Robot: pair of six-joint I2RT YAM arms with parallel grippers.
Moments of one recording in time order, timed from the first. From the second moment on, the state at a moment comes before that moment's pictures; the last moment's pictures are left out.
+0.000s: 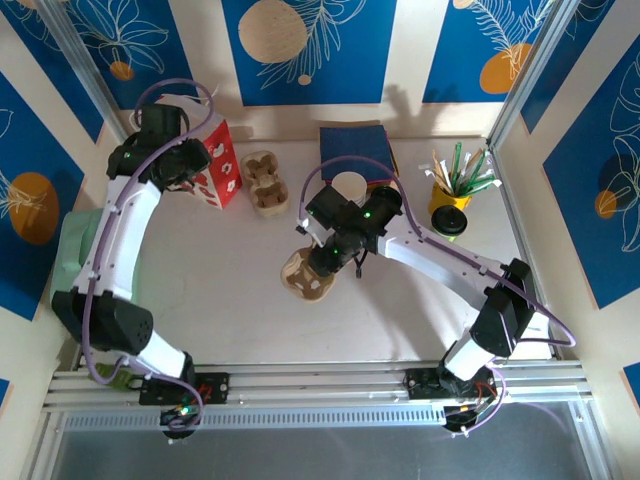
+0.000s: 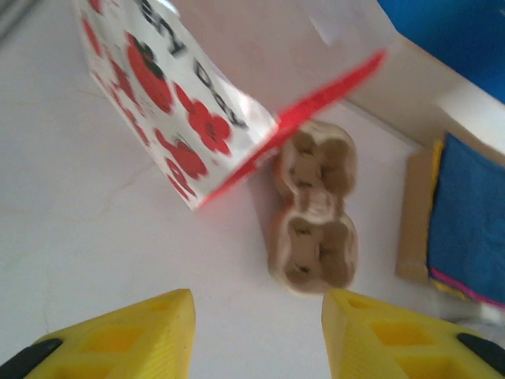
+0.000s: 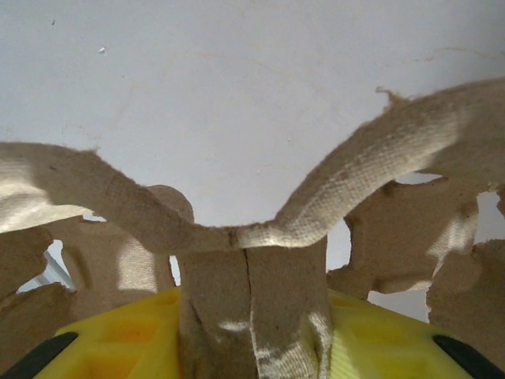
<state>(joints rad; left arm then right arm) -0.13 1.58 1.79 -1.01 -0.12 -0.63 0.87 1.59 1.47 -1.07 -0.06 0.06</state>
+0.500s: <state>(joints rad) -0.11 1.90 2.14 -1.05 -0.44 -0.75 0.87 1.58 1.43 -1.06 -0.08 0.06</state>
